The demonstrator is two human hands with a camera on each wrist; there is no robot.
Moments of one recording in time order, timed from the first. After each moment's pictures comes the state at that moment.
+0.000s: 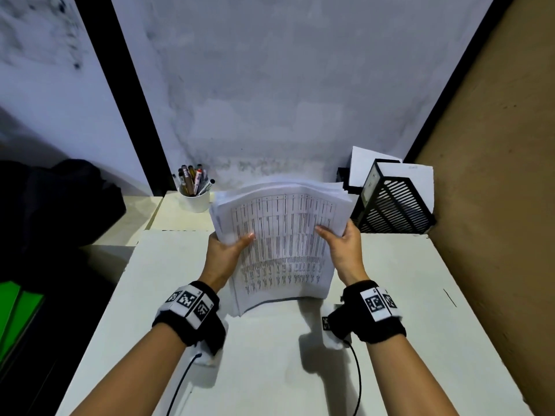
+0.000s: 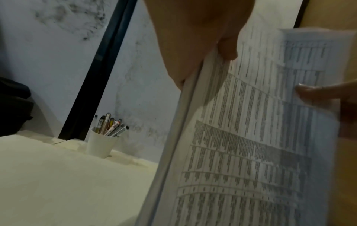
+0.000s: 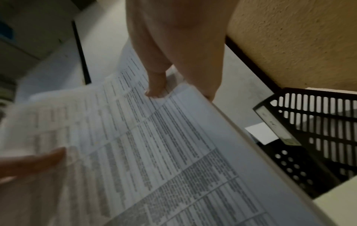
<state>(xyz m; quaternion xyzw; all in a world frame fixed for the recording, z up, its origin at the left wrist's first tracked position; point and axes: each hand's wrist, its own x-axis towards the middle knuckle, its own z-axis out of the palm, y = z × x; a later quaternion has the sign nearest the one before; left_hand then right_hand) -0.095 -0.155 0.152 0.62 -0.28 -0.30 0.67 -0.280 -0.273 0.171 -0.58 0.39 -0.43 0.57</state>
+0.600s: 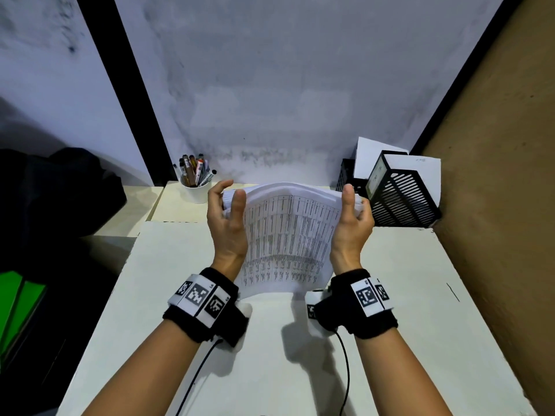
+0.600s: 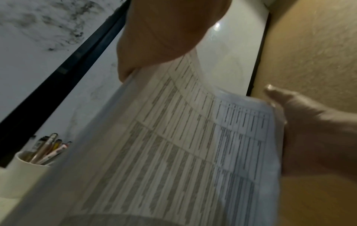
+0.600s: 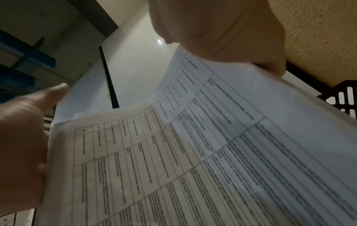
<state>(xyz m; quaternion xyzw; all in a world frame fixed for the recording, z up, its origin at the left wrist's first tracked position) -0.116 -0.166 0.207 0.56 -0.27 -0.15 0.77 -0.249 -0.262 0.200 -0.45 0.43 -0.59 0.51</state>
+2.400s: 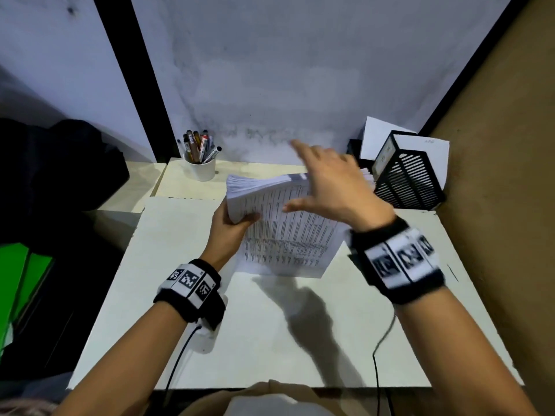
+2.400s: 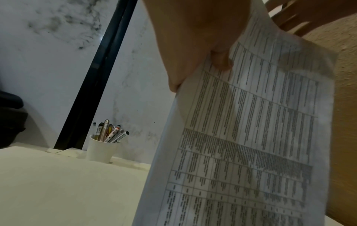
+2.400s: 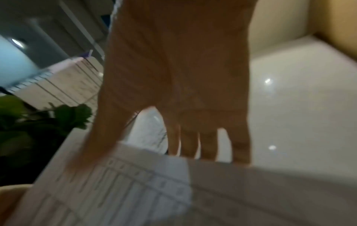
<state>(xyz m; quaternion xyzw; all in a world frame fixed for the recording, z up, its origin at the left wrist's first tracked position) -0.090 -0.138 0.149 0.61 -0.30 -0.30 0.67 -0.238 -0.227 0.293 -0.93 0.35 -0.03 0.06</state>
